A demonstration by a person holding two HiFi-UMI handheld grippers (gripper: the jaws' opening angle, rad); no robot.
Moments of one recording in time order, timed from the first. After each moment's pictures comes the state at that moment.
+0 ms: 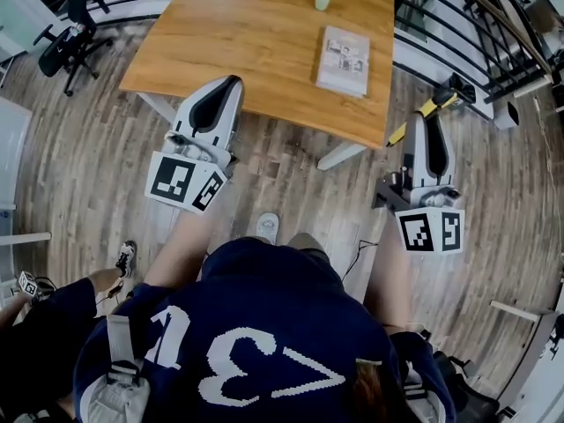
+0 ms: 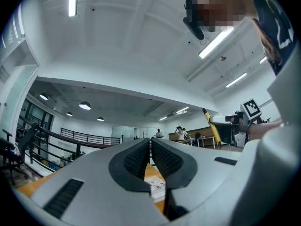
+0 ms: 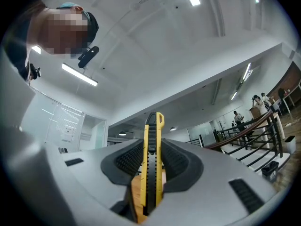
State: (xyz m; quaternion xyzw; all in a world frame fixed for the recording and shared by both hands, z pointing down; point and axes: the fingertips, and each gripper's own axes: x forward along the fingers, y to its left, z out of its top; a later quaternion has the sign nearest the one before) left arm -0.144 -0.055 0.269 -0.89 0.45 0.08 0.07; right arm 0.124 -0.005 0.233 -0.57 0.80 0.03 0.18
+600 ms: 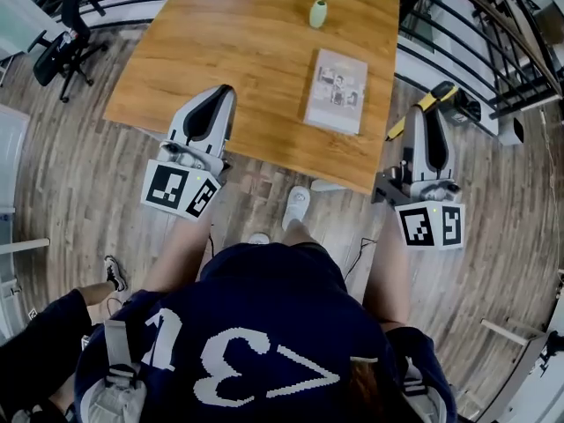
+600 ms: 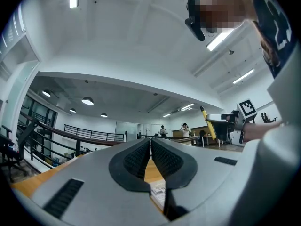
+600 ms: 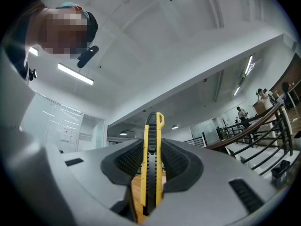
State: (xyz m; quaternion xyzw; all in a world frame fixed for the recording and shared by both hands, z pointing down) left arm -0.108 -0.192 0.292 -0.88 0.47 0.07 0.04; right arm 0.169 -0.165 0.241 -0.56 0.81 0.02 0.18
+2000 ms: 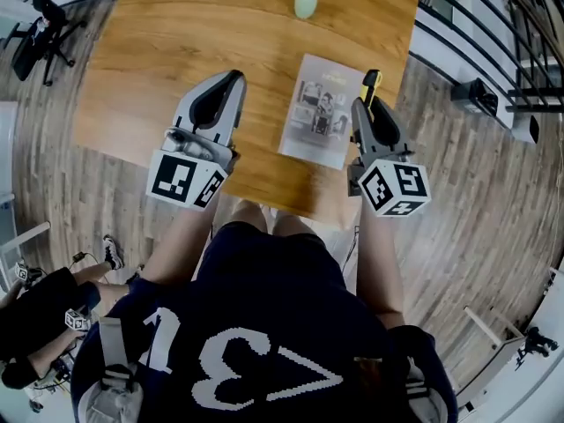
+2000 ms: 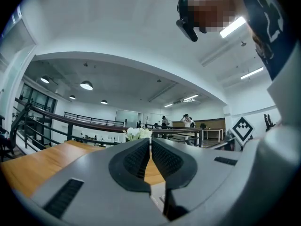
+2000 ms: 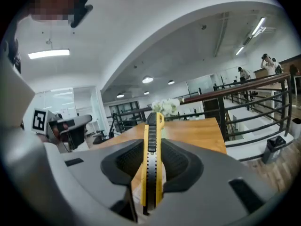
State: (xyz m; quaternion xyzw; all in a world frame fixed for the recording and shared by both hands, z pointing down) left arm -0.023 -0.393 0.361 -0.88 0.47 0.02 -0.01; right arm 0.187 -0.395 0.441 -0.53 0.83 -0.18 -0.04
